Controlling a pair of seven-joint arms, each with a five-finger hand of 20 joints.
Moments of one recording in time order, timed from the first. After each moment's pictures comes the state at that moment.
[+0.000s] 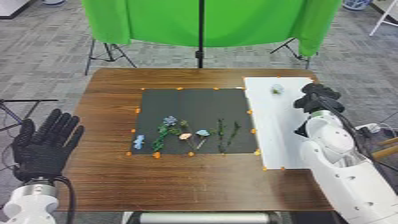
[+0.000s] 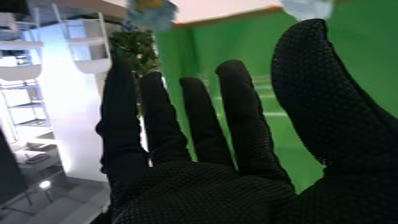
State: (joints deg) left arm 132.3 -59.3 -103.1 -125.9 3.0 15.7 21.9; right arm -83.3 -57.1 74.9 -95.3 -140.5 -2.9 36.8
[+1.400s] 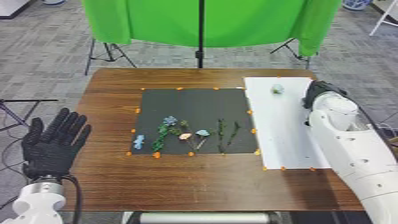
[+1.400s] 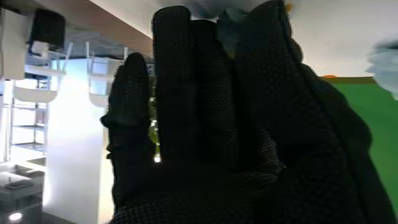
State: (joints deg) left arm 130.8 -58.9 -100.6 -125.6 2.9 15.6 22.0; right arm -67.1 -58.5 73.1 -76.6 -140.4 -20.1 31.1
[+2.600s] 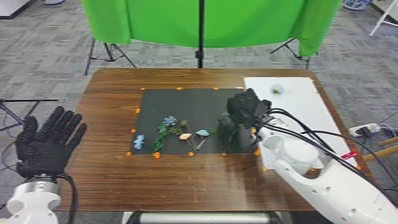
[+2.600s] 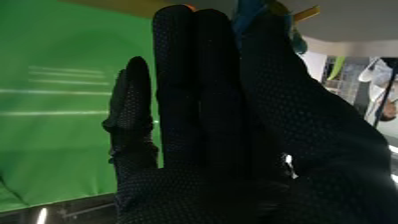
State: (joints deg) left arm 131.0 -58.9 -102.4 -125.6 3.0 15.7 21.3; right arm -75.3 -49.5 50.7 -101.6 -146.7 -0.9 9.1
